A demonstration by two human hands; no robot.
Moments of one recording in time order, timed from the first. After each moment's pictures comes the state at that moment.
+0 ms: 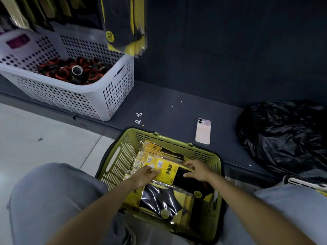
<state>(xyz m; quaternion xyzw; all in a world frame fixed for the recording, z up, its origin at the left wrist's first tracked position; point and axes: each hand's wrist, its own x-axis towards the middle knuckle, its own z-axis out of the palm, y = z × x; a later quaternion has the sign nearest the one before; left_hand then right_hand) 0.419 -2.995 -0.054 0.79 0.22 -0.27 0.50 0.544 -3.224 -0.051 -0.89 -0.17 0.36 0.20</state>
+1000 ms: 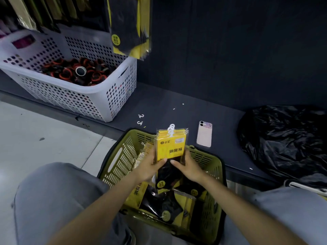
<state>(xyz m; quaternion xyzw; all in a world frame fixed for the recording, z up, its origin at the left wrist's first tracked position) 0.440 -3.008 0.004 0.77 0.06 -0.05 0.64 0.513 -3.178 0.000 -0.81 -0.18 0.30 0.47</state>
